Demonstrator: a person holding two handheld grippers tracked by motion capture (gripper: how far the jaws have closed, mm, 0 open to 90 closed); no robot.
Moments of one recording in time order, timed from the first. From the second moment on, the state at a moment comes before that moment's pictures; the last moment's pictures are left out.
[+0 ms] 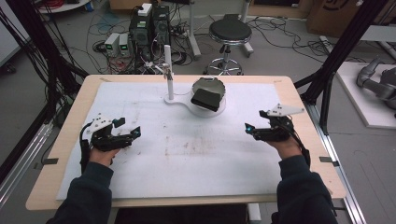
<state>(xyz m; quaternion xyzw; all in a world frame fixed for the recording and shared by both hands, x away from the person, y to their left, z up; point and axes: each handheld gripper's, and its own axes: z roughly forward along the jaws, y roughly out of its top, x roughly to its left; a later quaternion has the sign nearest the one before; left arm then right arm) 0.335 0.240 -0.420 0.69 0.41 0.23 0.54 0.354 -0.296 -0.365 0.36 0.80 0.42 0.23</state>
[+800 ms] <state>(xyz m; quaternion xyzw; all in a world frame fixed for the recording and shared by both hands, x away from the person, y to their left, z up) 0.328 0.239 -0.420 0.69 0.41 0.24 0.54 0.326 -0.294 -0.404 0.40 0.78 0.40 0.28</state>
